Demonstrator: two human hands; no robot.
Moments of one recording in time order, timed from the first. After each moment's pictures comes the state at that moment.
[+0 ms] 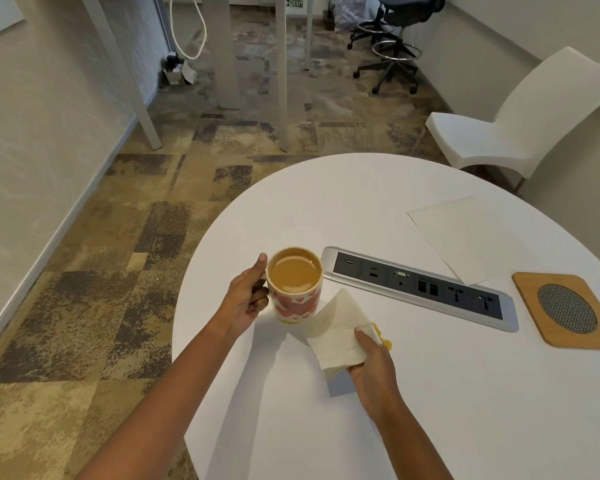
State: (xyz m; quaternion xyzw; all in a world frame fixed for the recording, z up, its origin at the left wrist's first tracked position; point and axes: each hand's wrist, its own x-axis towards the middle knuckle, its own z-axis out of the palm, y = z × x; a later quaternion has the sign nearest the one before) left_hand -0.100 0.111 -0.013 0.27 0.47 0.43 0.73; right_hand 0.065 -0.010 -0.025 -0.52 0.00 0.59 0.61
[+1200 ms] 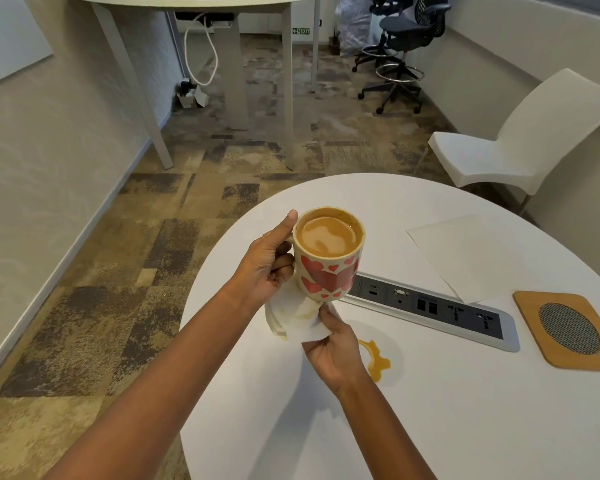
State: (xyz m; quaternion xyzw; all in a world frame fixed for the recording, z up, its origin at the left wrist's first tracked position) left_hand -0.059 0.122 0.096 0.27 0.45 0.45 0.73; right_hand 0.035 0.034 0.015 -0.24 0.03 0.74 0.63
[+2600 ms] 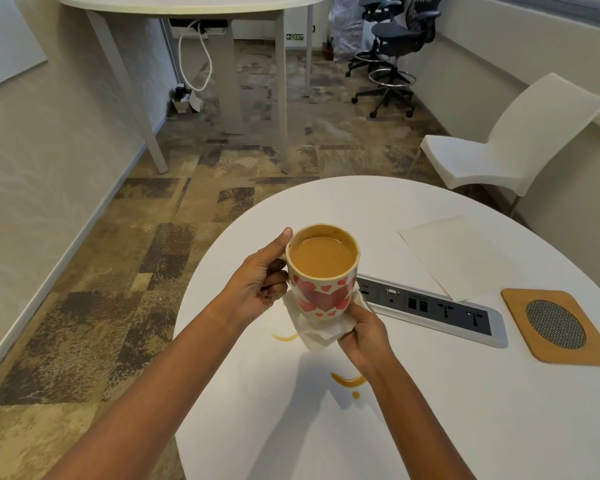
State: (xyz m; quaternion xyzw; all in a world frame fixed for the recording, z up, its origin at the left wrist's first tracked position) left_hand -0.064 0.100 0.097 0.27 0.46 0.40 0.75; right_hand 0.085 0.035 0.022 -0.38 -0.08 0.68 0.62
